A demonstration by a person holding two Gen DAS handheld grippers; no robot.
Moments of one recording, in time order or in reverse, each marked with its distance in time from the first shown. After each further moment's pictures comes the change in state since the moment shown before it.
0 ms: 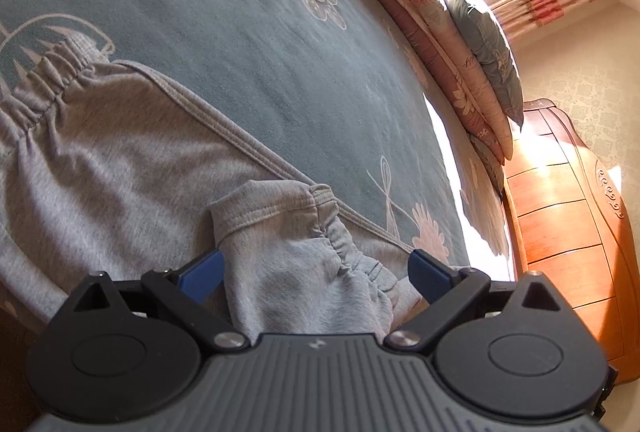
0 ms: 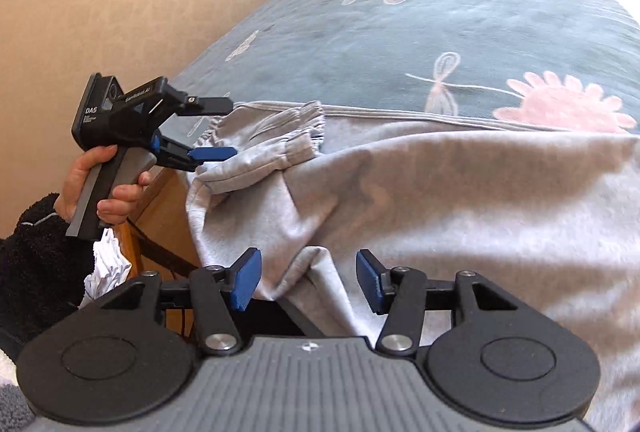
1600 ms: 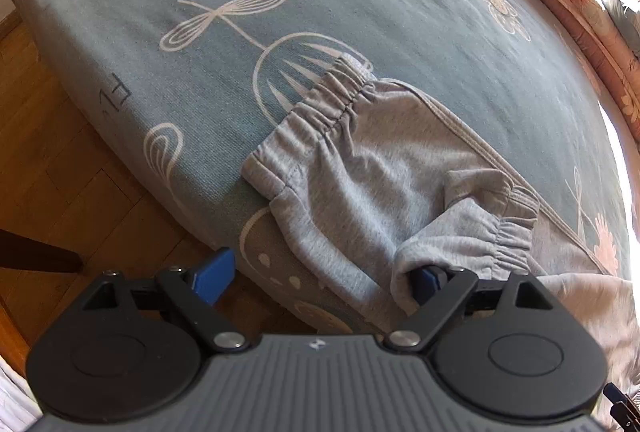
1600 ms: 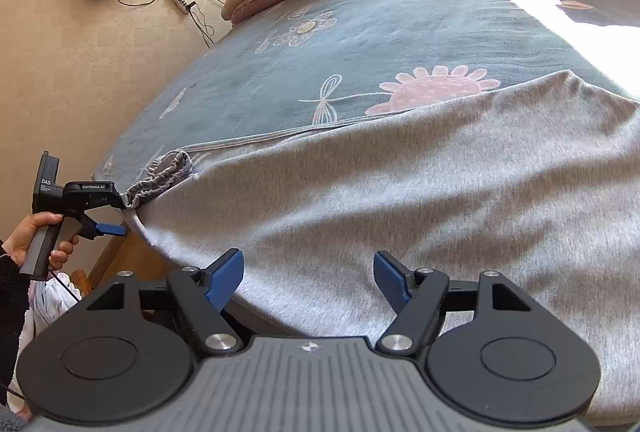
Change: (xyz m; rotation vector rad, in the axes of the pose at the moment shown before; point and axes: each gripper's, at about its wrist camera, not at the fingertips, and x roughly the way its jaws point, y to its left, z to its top) left arm -0.070 0.036 -0.020 -0.029 0.008 0.552; right arm -0.035 -0.029 -0.044 0.100 -0.146 -0.136
